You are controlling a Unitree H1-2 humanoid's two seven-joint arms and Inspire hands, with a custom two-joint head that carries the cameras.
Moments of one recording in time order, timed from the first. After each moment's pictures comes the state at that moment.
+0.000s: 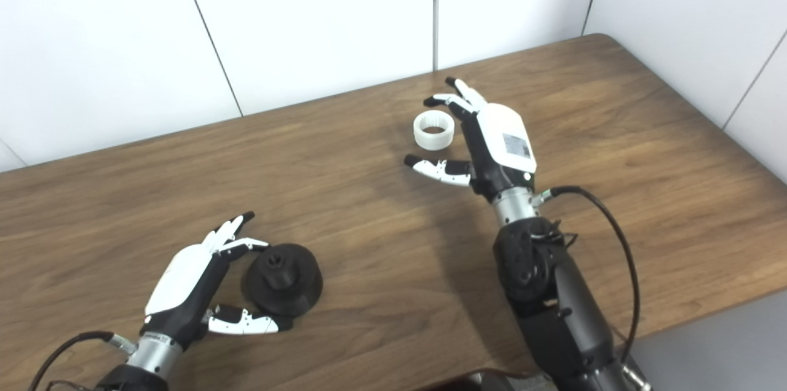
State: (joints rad) left arm -0.12 0.27 -0.35 -0.10 0.67 -0.02 -0.14; right arm -0.19 -0.25 -0.01 -0.21 -0.80 0.19 -0.09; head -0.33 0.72
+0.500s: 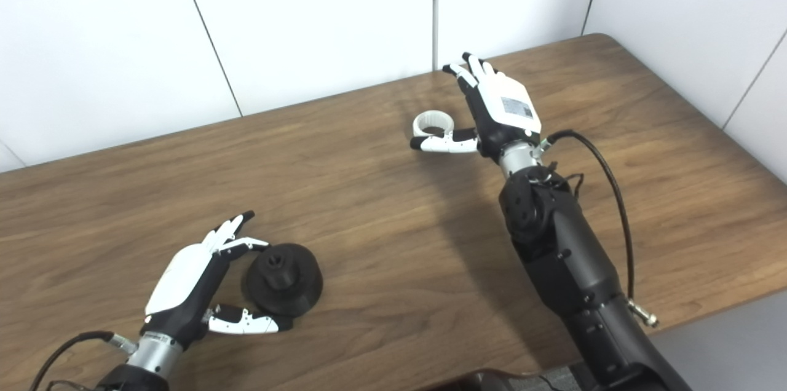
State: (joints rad) left arm -0.12 0.27 -0.35 -0.10 0.67 -0.01 -0.15; right arm -0.33 -0.36 0.06 -0.07 -0.83 0.34 0.08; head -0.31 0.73
